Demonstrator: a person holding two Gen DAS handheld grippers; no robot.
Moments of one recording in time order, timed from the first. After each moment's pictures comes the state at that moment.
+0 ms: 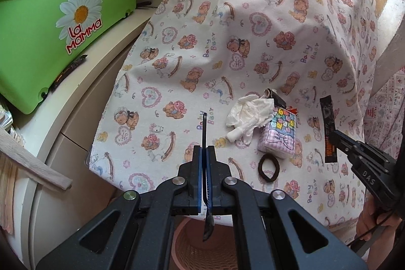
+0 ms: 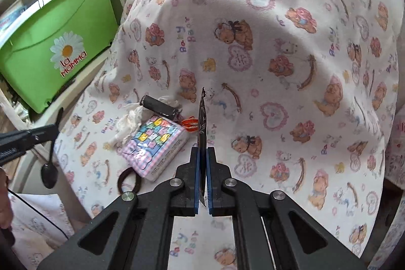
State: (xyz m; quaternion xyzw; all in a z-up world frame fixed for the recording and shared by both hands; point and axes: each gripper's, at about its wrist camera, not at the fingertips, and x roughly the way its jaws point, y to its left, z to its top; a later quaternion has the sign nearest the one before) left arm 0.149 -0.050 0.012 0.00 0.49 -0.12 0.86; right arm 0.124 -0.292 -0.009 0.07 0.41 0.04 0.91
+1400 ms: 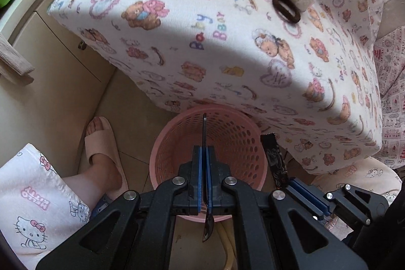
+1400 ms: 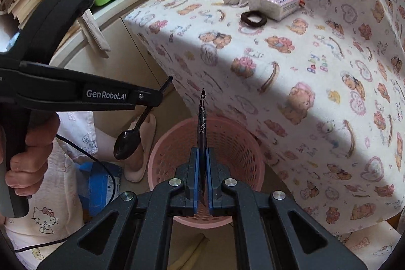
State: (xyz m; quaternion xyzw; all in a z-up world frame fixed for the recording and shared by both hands) left arm 0.054 -0.047 -0.108 -0.01 0.64 -0.13 0.76; right arm -0.025 -0.159 -0.094 -0.01 0.50 0.14 0.85
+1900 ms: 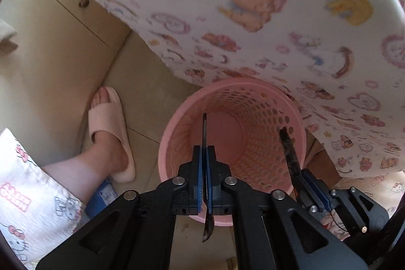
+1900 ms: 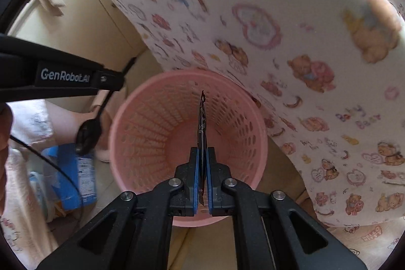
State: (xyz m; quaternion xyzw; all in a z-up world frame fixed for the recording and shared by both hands) left arm 0.068 -0.046 -0.187 0.00 0.71 -0.06 0.71; right arm 0.007 -0.150 -0.193 -0.04 0.59 0.07 0.80
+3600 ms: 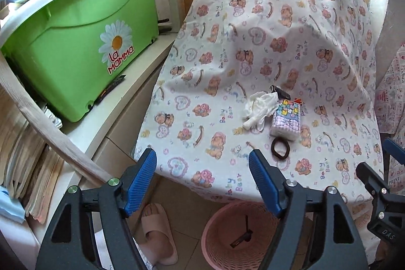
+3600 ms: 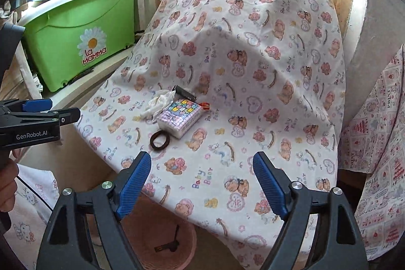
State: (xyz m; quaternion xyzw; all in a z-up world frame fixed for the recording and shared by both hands) left arm 0.091 -0.045 0.056 0.08 0.43 -0.07 0.90; right arm 0.006 -0.238 0.031 -0.01 0.35 -0.02 0.94
